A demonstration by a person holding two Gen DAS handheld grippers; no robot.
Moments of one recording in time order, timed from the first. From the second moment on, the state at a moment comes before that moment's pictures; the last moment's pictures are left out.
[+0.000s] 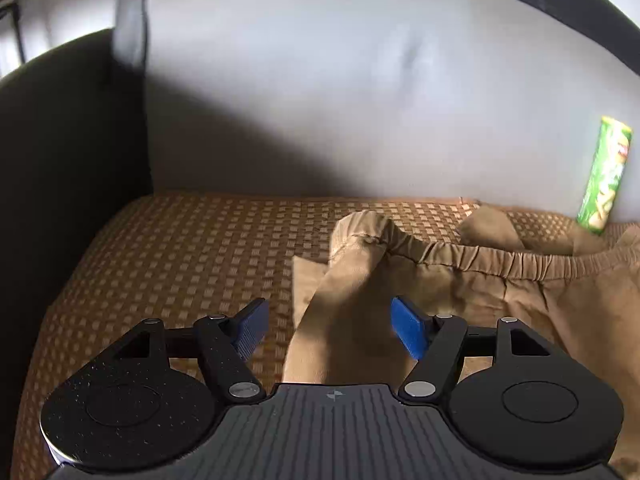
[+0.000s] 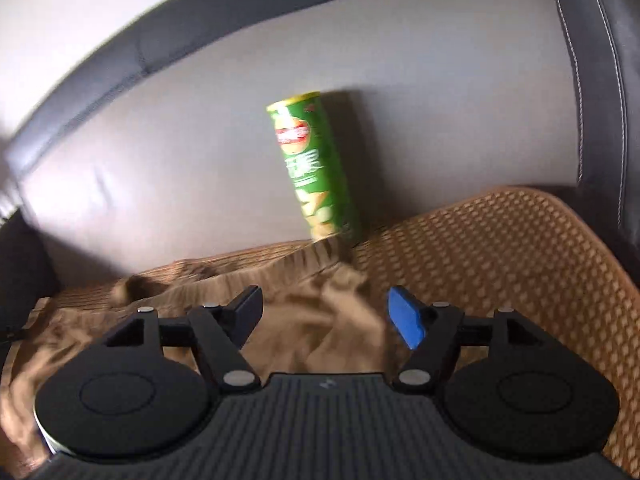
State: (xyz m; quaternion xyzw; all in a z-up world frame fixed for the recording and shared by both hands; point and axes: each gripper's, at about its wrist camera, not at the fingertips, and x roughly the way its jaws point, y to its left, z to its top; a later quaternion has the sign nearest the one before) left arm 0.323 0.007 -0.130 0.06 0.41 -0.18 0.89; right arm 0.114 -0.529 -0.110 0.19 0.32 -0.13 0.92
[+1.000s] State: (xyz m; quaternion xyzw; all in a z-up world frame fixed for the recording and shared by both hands) left arm 0.399 -0.031 -0.196 0.06 0.42 -0.10 0.90; right arm 0.234 -0.502 -0.163 0.18 0.37 -0.13 0.90
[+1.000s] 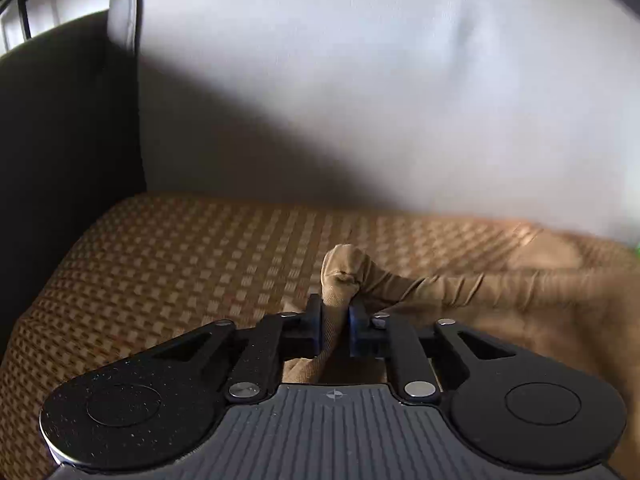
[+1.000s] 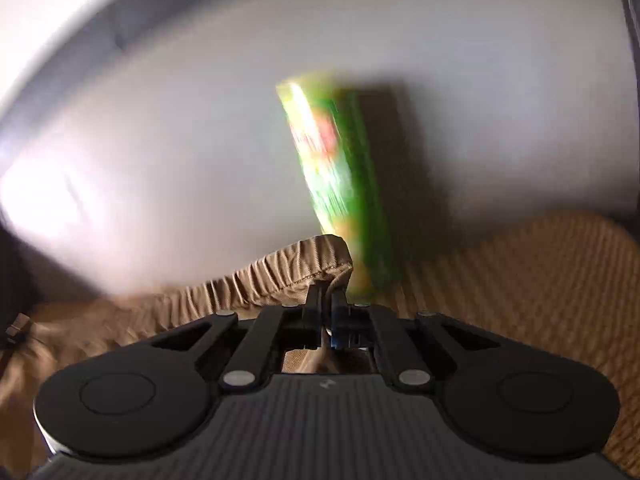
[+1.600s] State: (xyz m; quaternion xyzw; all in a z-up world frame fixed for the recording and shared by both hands) left arm 0.211 0.088 -0.113 0.05 0.39 -0.16 0.91; right arm 0.024 -0.475 -0.082 0.16 0.31 -0.06 0.94
